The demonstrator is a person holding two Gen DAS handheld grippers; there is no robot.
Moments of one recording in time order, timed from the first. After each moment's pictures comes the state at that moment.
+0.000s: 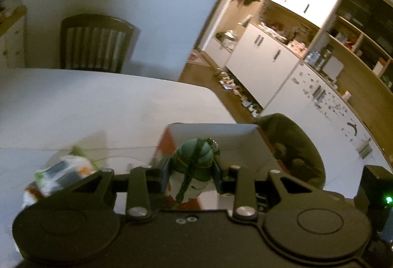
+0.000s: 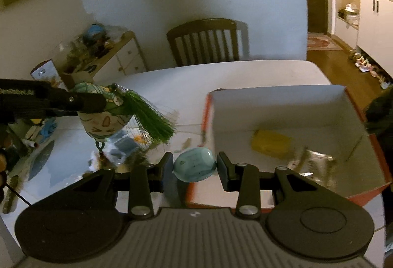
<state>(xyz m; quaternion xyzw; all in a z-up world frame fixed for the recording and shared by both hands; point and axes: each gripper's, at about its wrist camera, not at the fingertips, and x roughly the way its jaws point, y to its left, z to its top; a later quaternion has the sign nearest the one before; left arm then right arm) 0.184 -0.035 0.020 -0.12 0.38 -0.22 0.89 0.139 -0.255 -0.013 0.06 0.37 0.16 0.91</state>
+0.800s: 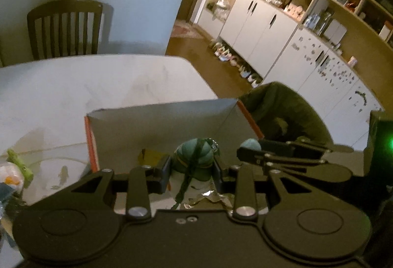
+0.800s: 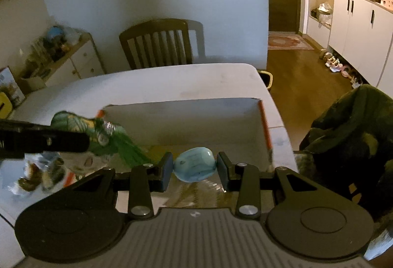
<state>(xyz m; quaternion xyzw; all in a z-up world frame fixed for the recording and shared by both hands) 0.236 -0.174 -0.036 -0.06 0.43 -0.22 0.87 0.220 -0.381 -0.040 0.03 0.39 0.10 0.92</state>
